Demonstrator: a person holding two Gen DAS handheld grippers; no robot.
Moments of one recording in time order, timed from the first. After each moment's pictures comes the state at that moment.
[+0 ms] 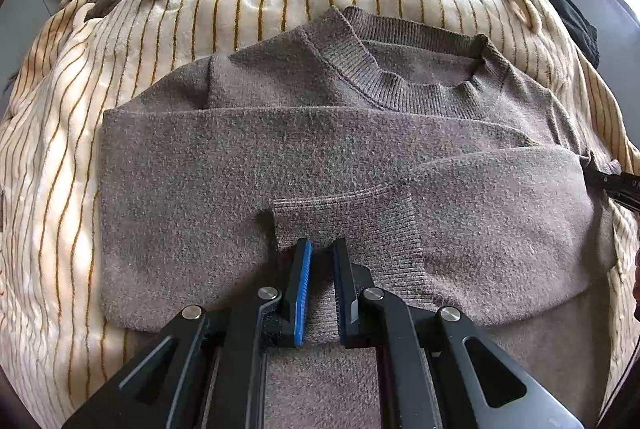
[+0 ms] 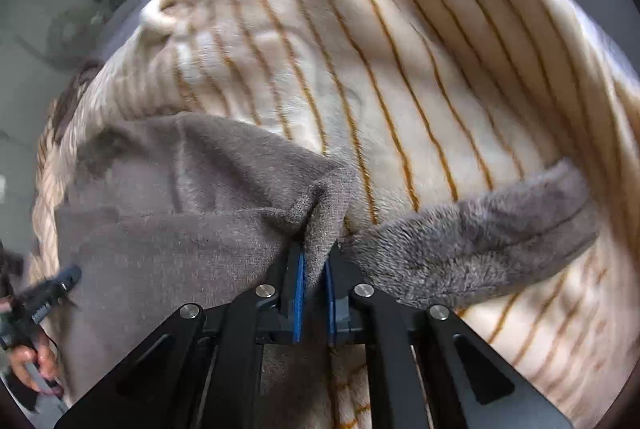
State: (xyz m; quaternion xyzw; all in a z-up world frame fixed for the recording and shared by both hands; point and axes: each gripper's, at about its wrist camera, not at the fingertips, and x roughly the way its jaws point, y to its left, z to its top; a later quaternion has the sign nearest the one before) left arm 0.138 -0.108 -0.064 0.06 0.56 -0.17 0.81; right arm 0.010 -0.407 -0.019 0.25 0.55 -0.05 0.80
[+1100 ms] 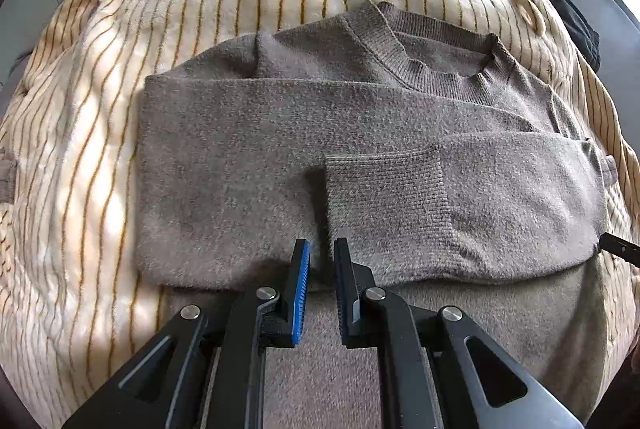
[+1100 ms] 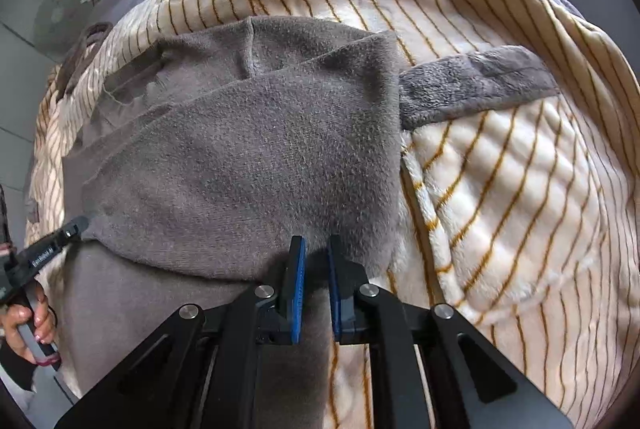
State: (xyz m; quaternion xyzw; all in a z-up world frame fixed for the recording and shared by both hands) left arm 0.134 -0.069 -0.048 0.05 0.58 -0.15 0.80; right arm -0.069 -0.332 0.022 0.21 0.60 -0.06 0.77
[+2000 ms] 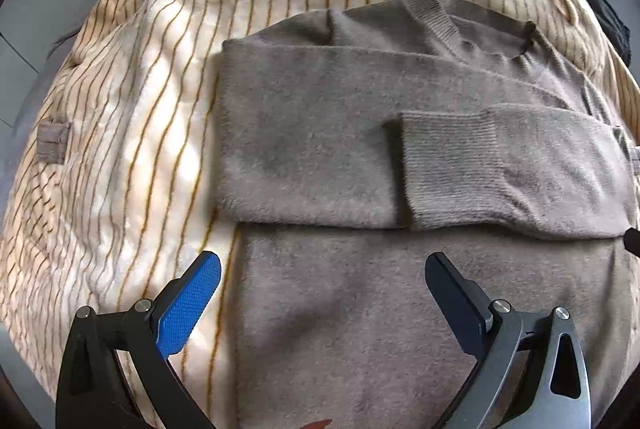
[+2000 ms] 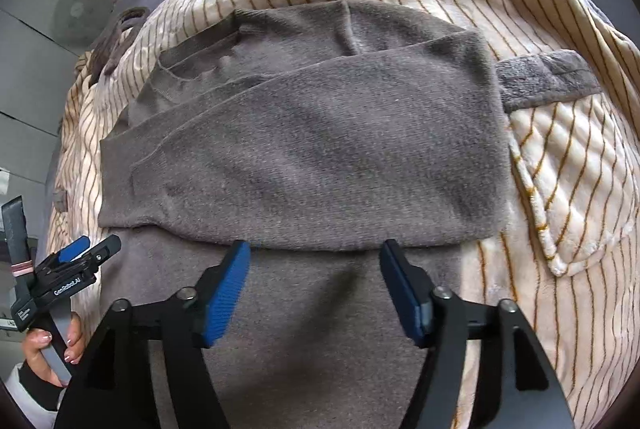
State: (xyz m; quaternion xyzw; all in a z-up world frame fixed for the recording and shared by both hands) left arm 0.108 -0.013 -0.030 0.09 0.60 -0.08 0.79; right arm -0.049 -0.258 0.024 0.22 0.60 -0.03 0.77
